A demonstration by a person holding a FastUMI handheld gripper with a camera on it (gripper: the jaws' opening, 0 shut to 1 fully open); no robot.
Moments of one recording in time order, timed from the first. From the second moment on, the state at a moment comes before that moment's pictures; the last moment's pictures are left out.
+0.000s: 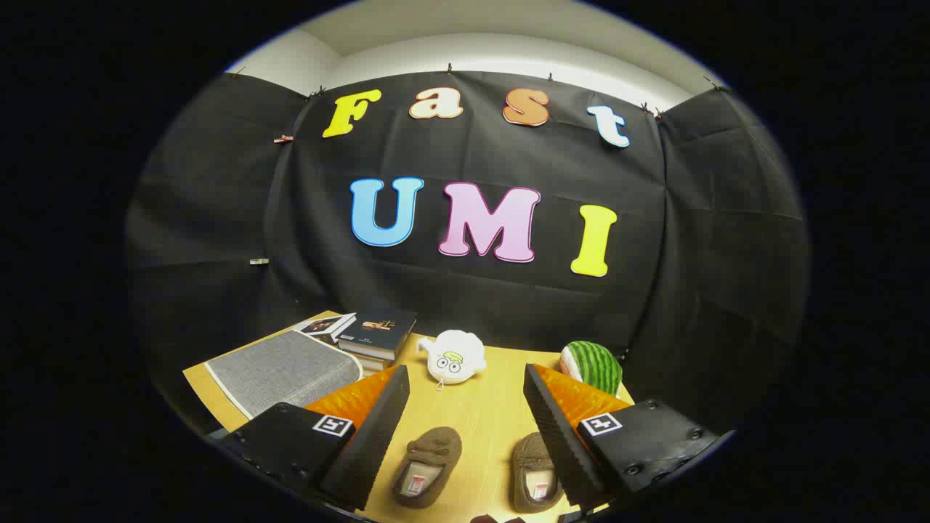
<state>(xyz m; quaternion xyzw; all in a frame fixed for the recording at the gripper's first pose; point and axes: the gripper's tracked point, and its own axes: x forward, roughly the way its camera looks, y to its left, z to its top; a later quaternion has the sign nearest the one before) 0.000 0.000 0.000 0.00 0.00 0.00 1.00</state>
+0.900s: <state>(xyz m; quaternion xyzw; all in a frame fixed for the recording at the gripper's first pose) -0.004 -0.026 0.009 0.01 -0.01 -0.06 1.00</state>
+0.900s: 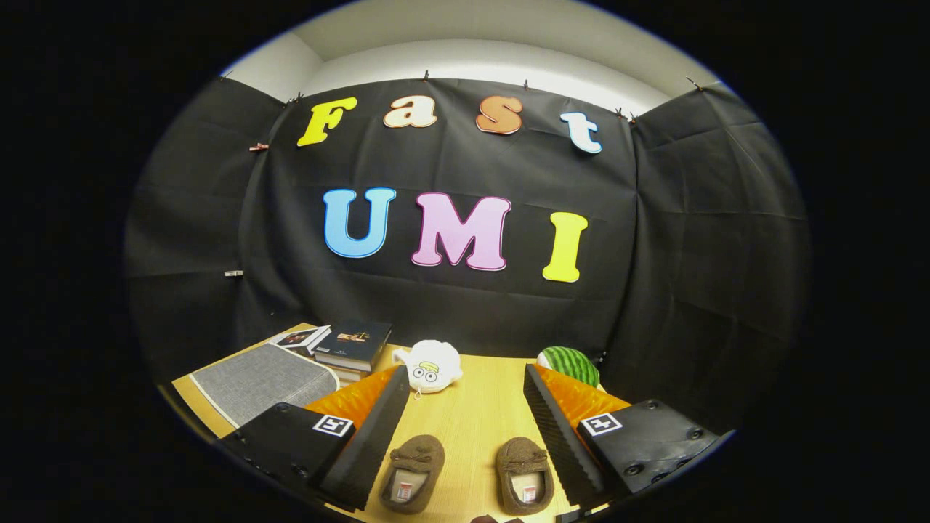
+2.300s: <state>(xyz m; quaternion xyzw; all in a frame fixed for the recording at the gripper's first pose) 0.009 0.180 -0.126 0.26 0.27 0.22 0.90</state>
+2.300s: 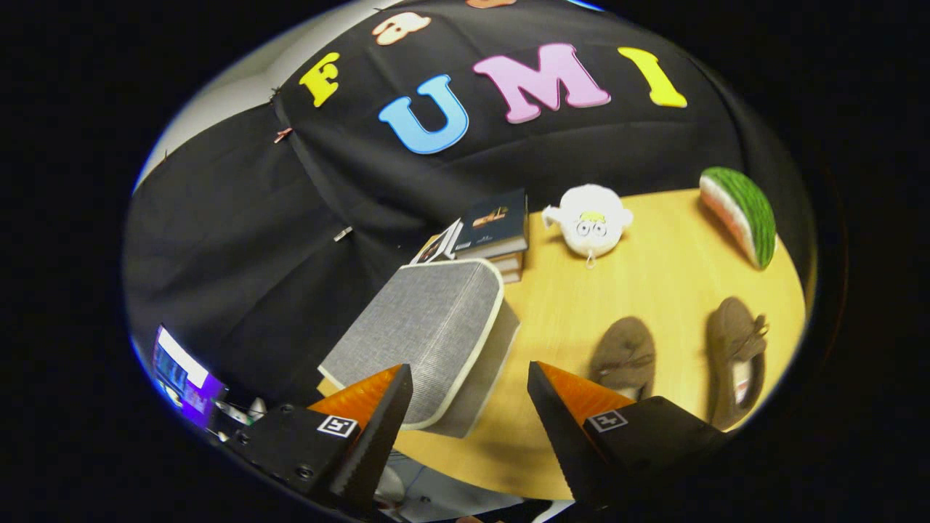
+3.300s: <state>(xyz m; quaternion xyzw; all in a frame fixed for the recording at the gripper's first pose) 0.023 0.258 -0.166 0.52 0.42 0.27 0.69</state>
